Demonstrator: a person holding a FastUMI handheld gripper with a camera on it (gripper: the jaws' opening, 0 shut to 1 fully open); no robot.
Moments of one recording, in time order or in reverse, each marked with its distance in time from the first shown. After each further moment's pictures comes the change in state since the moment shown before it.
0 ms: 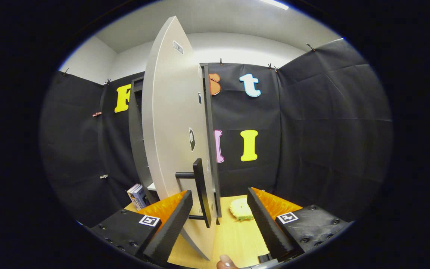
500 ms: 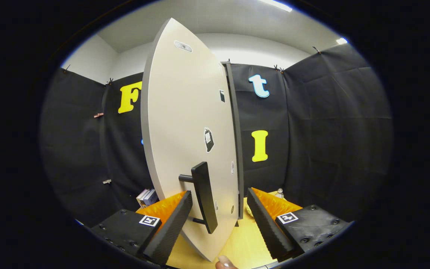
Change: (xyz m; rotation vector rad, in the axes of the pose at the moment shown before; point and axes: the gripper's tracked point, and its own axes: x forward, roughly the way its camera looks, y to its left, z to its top) arm 0.021 0.117 -0.016 0.019 -0.021 -0.035
